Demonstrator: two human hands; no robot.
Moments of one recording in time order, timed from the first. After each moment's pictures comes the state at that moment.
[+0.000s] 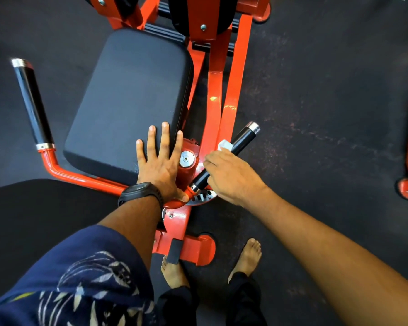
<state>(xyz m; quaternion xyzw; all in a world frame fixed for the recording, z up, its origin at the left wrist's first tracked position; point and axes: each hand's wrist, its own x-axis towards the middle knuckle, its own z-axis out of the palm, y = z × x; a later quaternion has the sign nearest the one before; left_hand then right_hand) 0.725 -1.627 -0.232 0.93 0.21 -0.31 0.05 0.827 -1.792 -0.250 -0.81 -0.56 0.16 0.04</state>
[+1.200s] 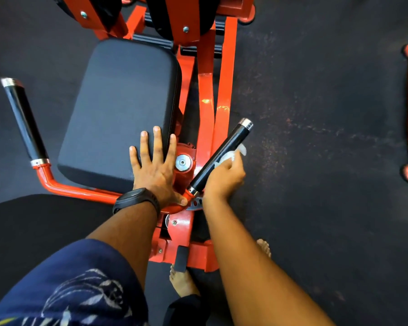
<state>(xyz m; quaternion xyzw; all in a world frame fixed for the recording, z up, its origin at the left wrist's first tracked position) 0.723 -1.629 -0.237 0.93 0.21 -0.28 0.04 0.780 -1.736 -0.264 -0.76 0.32 0.05 0.56</state>
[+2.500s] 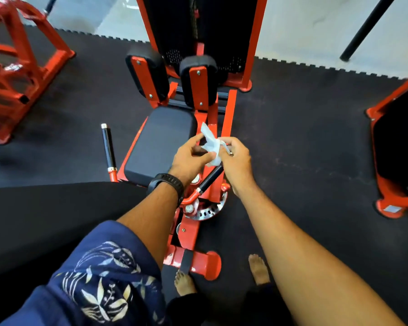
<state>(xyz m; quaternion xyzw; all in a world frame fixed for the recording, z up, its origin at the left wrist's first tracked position) 0.710 -1.705 -0.007 0.70 0.31 0.04 0.64 0.777 -1.817 -0.027 -0.78 -0.08 0.16 0.60</state>
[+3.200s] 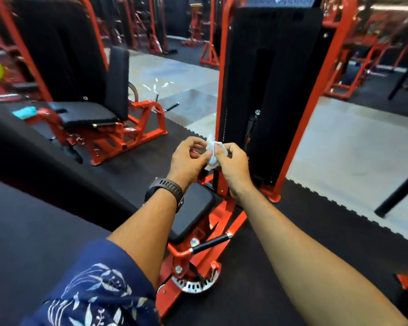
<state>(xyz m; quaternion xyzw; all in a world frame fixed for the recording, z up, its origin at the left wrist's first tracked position) 0.689 -1.796 0.263 0.70 0.33 0.41 0.49 0.801 -1.863 0.255 -0.64 -0.37 0.18 0.65</state>
